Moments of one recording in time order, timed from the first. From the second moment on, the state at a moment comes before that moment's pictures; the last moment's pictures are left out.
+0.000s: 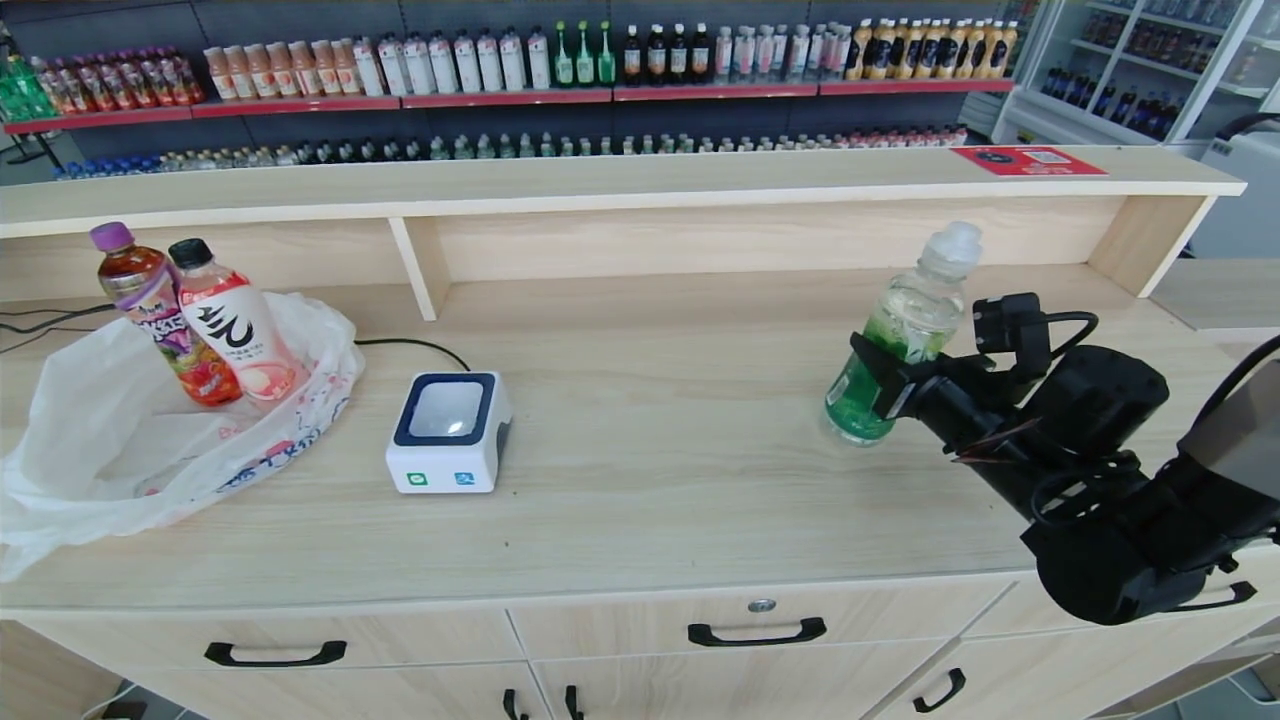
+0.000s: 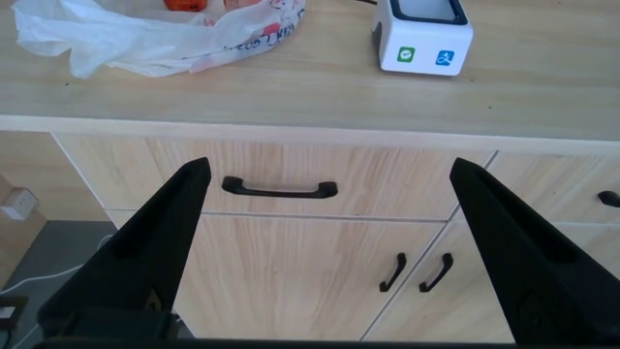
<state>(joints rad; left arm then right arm) 0.00 0.00 0.00 0.00 0.00 0.00 0.22 2.06 -0.73 -1.57 0.12 0.05</state>
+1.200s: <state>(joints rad) 0.00 0.00 0.00 0.00 0.00 0.00 0.40 1.72 -0.44 -1.57 0.12 0.03</state>
